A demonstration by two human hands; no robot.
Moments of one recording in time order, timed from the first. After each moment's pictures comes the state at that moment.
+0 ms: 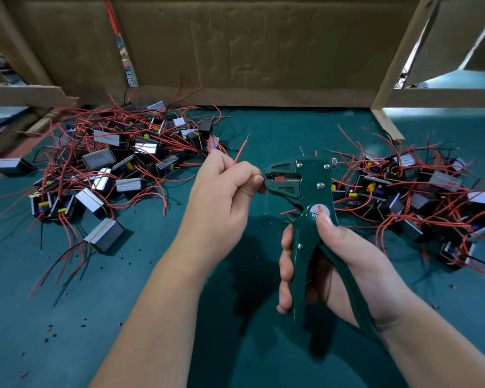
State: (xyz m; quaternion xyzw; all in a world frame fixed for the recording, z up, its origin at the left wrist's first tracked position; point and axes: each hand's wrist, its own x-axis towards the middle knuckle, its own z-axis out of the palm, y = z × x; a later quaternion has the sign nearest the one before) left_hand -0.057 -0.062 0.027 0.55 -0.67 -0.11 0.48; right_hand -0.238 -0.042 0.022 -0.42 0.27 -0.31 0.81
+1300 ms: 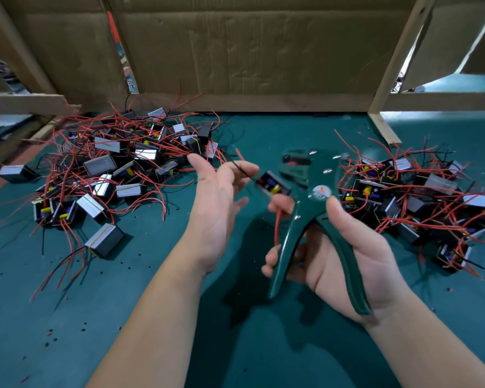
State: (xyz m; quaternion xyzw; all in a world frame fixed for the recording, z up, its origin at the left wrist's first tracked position) left_hand -0.071 -0.067 0.038 0.46 -0.44 -0.52 0.58; right_hand -0.230 -0.048 0.025 -0.34 0.21 -0.40 0.82
